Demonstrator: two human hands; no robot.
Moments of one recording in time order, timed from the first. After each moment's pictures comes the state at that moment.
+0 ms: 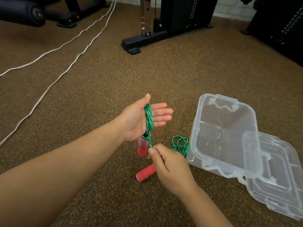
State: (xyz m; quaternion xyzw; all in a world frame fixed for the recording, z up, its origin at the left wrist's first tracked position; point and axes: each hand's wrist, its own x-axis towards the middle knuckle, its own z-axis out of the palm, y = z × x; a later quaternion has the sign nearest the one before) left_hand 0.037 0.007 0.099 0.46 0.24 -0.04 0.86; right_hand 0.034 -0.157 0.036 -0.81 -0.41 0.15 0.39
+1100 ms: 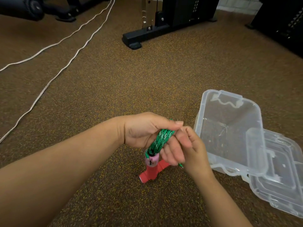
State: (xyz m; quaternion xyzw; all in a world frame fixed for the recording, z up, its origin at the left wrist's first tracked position) left_hand 0.026 -0.003 0.109 0.51 0.00 -0.38 0.77; right_hand 0.070 -0.162 0.023 -0.67 -0.24 0.22 0.67
